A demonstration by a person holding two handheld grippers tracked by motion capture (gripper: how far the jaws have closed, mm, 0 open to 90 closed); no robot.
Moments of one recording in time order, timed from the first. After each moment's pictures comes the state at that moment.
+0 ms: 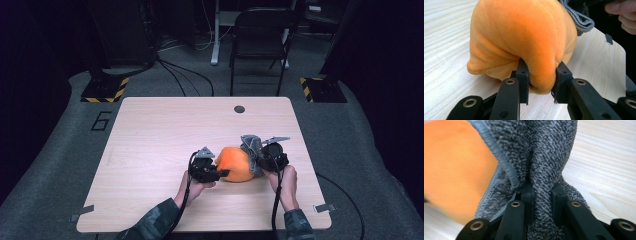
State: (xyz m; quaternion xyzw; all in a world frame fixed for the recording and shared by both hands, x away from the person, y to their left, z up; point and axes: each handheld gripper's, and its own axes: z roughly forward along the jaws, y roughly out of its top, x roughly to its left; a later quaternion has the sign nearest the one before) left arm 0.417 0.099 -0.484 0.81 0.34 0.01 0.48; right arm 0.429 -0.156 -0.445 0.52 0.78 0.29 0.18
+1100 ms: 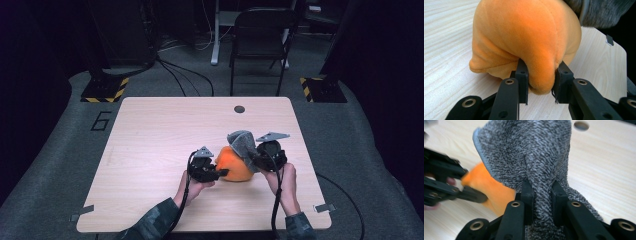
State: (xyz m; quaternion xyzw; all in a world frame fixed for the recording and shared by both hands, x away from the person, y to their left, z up) left arm 0.419 0.102 -0.485 0.81 0.34 0.01 0.48; right arm 0.402 -0.130 -0.395 0.46 0.80 0.32 0.20
